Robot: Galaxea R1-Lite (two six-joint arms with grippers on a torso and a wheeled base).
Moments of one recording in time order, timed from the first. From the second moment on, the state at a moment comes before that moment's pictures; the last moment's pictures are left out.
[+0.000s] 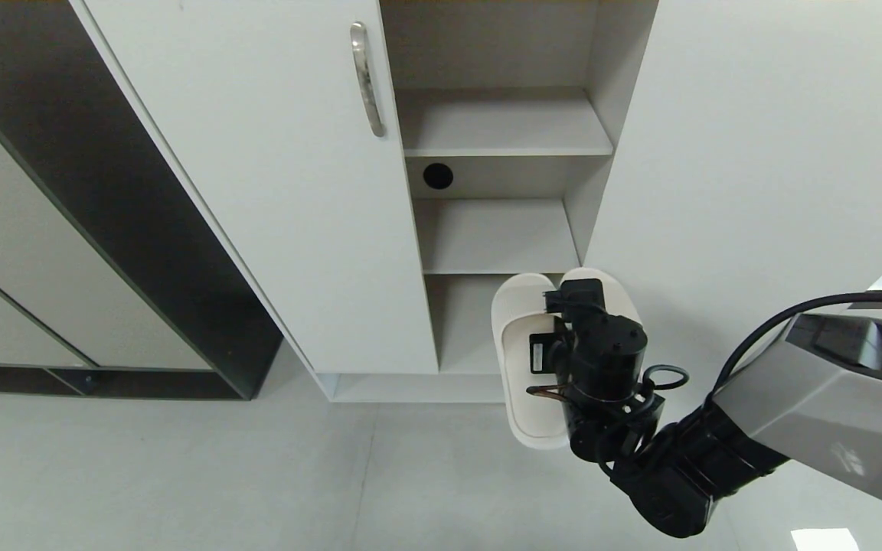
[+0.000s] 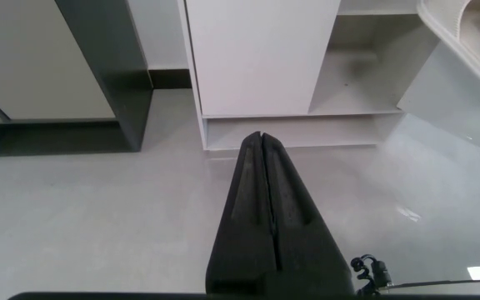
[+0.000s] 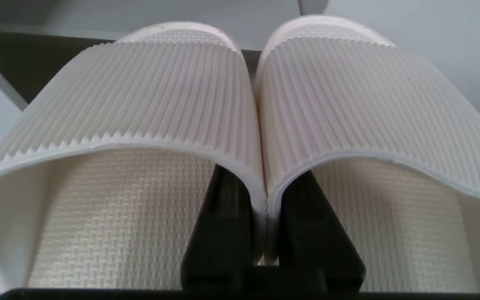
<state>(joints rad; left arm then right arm) 0.00 0.00 0.00 0.00 -0.02 0.01 0.76 2.18 -0.97 -1.26 -0.79 -0.06</state>
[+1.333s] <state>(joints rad) 0.00 0.00 0.00 0.00 -0.02 0.01 0.85 2.23 -1.17 -0.99 -0.78 0.05</state>
